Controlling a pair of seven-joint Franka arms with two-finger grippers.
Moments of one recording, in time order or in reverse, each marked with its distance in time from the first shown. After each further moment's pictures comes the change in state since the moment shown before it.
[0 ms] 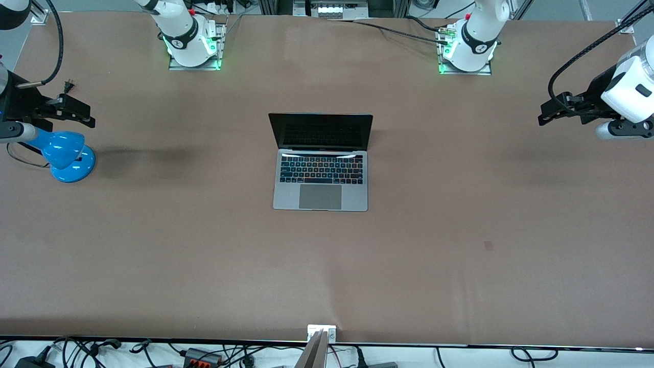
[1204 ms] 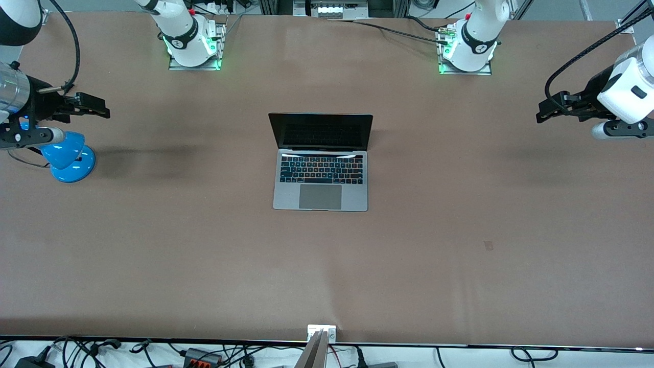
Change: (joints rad) left arm 0.000 0.004 -0.002 0.000 0.000 -0.042 -0.003; right arm 0.016 0.059 0.004 0.029 0.004 -0.157 -0.002
